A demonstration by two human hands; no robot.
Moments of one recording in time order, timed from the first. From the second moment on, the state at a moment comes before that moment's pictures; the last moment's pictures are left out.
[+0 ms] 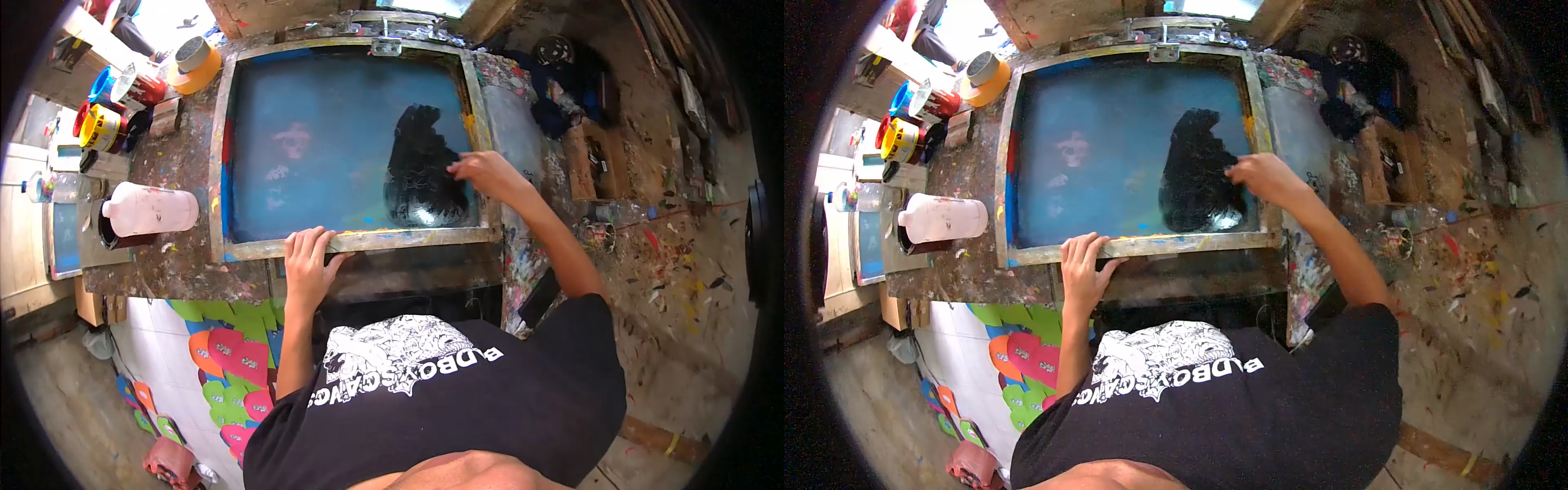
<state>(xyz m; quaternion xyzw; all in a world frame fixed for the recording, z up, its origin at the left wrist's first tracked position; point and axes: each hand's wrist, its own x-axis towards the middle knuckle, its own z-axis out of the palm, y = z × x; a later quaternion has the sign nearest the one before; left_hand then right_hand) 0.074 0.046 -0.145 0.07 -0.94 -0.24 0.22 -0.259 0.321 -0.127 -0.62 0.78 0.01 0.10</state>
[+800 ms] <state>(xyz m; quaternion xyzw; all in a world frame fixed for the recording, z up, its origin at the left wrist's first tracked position) 0.074 0.046 -0.143 0.08 -0.94 -0.25 0.22 -0.240 0.257 -0.148 -0.61 0.78 -0.10 -0.05</state>
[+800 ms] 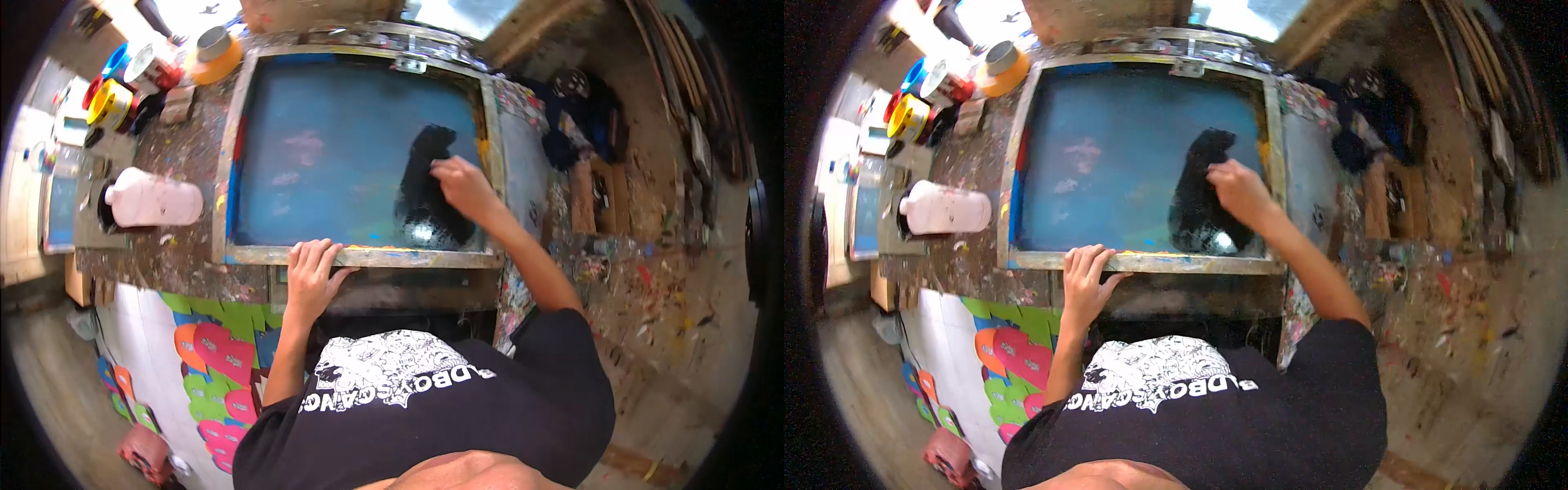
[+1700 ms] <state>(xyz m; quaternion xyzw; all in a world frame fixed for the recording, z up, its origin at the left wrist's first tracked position) 0.087 0.051 -0.162 0.08 -0.93 -0.32 0.18 -0.297 -0.244 0.058 -0.57 0.75 -0.11 -0.33</state>
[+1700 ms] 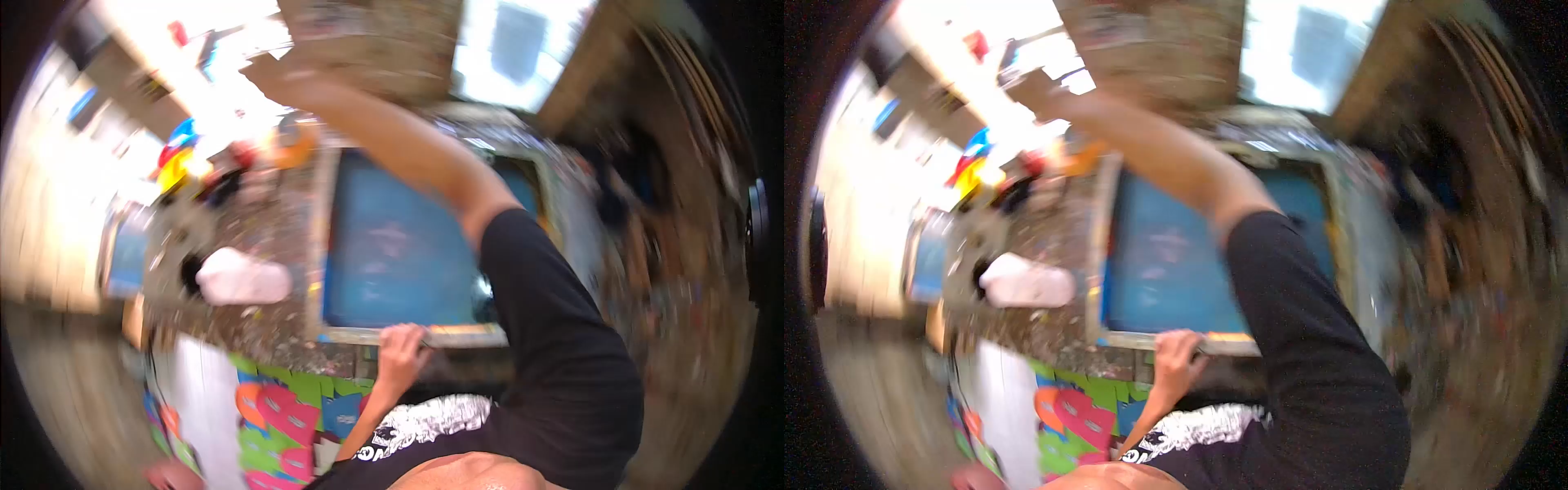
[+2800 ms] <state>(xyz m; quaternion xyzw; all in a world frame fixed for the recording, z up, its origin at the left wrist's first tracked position) 0.124 0.142 0.075 -0.19 -0.31 -0.84 0.40 -0.155 0.295 -0.035 -0.41 0.78 -0.45 0.15</state>
